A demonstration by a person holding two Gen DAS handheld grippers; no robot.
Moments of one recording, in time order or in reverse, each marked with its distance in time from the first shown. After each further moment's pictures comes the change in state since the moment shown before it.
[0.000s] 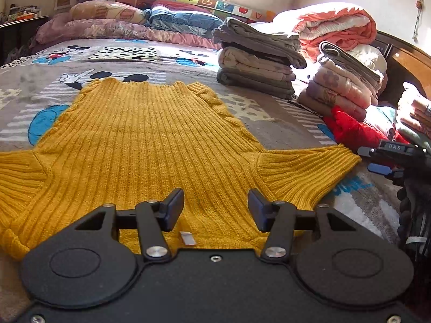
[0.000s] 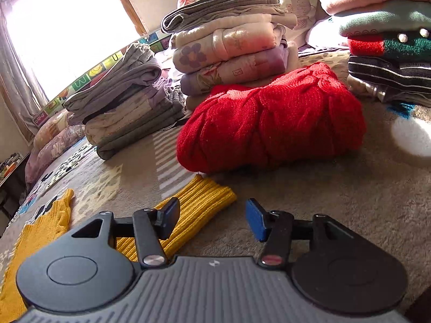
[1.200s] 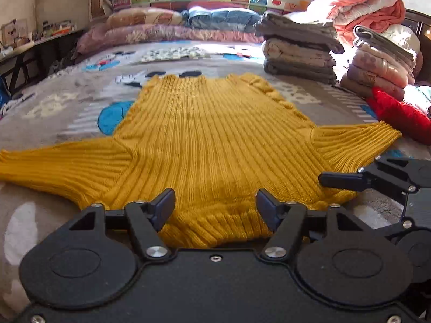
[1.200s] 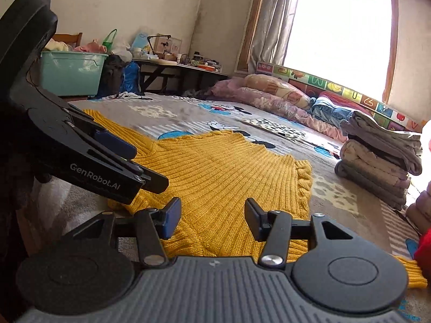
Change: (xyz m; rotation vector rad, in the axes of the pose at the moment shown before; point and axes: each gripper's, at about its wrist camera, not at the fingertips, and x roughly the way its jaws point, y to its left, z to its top) left arm -0.010 0.015 -0.027 0.111 0.130 0.197; right arm -0.120 0.207 -0.145 -0.975 -0.010 0.588
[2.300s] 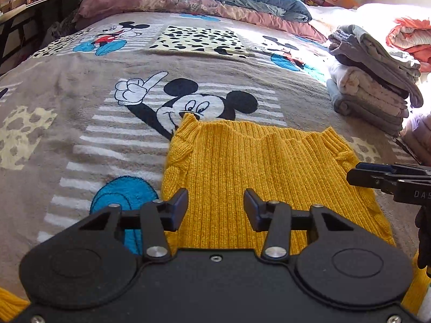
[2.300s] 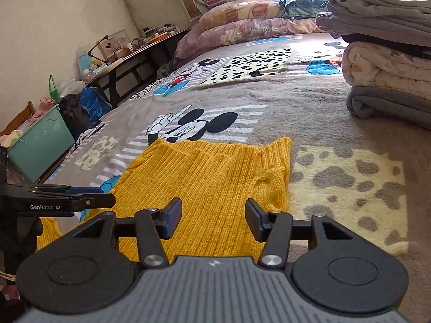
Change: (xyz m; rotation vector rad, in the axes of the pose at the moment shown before) left arm 0.145 0.096 0.188 -0.129 0.081 -0.014; right arm 0.214 -0.215 0.064 0.523 0.232 0.184
